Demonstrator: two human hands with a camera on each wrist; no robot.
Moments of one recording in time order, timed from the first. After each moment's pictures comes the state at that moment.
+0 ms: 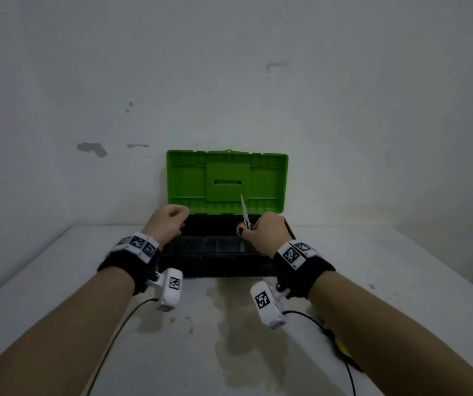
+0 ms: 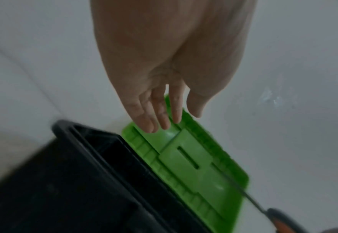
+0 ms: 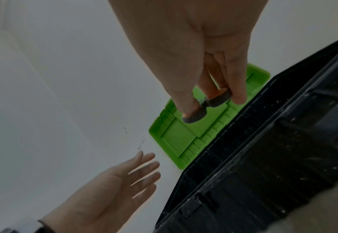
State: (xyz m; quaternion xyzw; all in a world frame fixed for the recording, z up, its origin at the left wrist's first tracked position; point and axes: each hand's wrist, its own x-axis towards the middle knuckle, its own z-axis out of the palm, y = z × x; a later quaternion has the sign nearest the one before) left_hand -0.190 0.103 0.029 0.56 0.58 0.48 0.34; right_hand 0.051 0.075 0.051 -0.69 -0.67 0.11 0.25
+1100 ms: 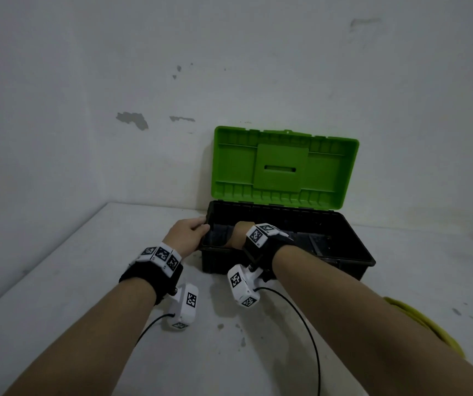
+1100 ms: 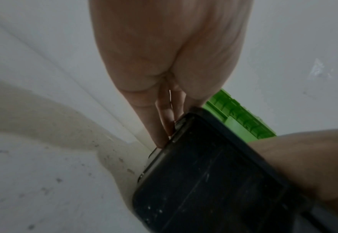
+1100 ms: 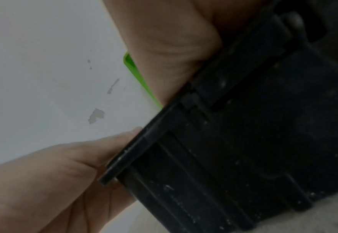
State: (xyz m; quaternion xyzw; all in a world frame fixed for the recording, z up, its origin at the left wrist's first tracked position) left_hand -0.272 0.156 -0.067 0.55 0.60 0.45 0.38; right_hand -0.095 0.181 -0.021 -0.61 -0.77 0.20 0.01
